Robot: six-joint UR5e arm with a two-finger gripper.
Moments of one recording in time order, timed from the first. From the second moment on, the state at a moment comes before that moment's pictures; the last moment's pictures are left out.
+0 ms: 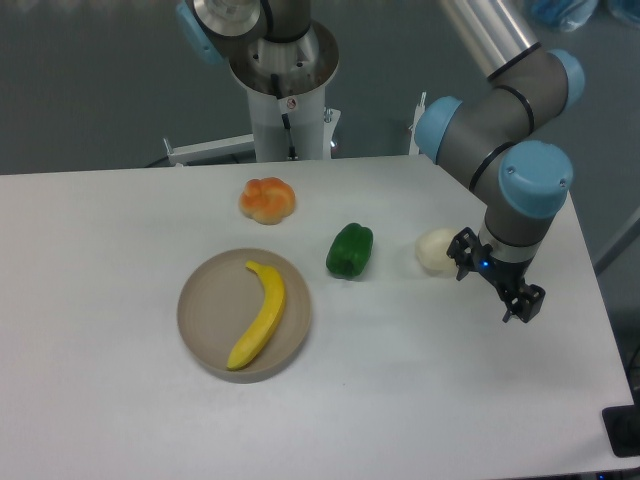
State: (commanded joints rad) arm 2.47 -2.07 -1.49 -1.06 1.57 1.55
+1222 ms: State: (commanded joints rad) arm 2.09 -2.02 -1.67 -1.05 1.56 0.80
